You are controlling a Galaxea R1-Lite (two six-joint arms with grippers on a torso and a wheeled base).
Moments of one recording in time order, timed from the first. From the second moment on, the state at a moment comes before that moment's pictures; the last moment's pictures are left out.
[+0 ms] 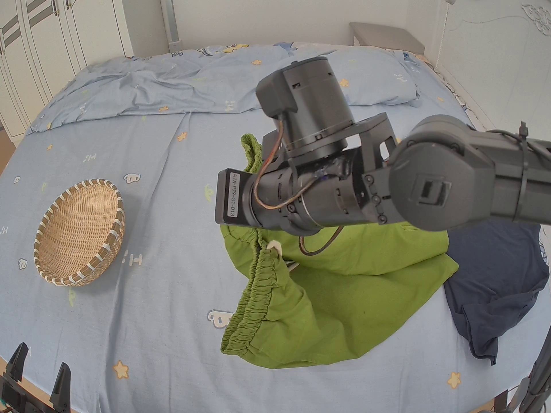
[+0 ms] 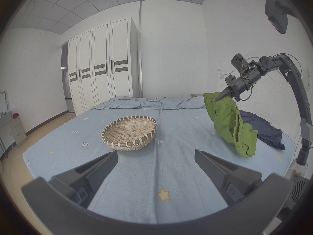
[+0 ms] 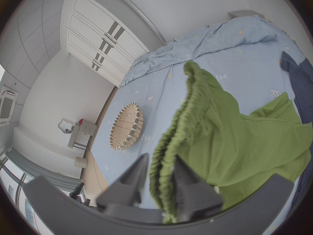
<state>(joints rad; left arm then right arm) 0.01 0.02 -0.02 0.00 0.03 0.01 0.93 2.08 -1.86 0.33 -0.07 0.56</state>
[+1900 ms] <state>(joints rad) -0.19 1.08 -0.24 -0.48 -0.71 -0.37 0.28 1.47 -1.01 0.03 0.40 0.51</state>
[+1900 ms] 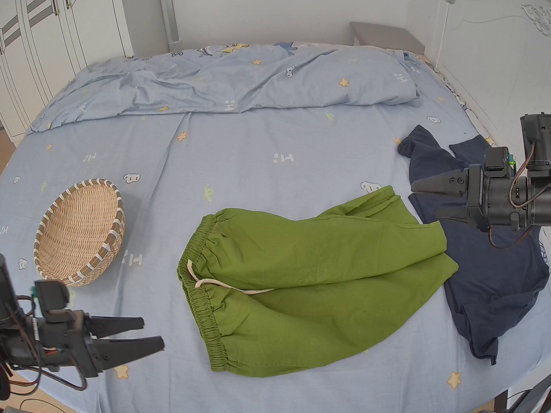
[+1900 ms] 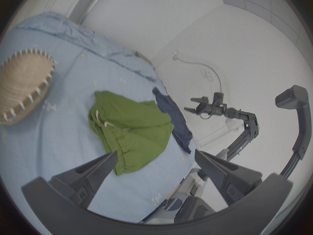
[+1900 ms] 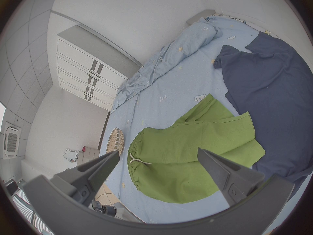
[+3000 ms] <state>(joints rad) -0.27 2.05 -0.02 -1.36 -0.83 -0.34 0.22 1.41 -0.93 -0.02 0.46 0.49</state>
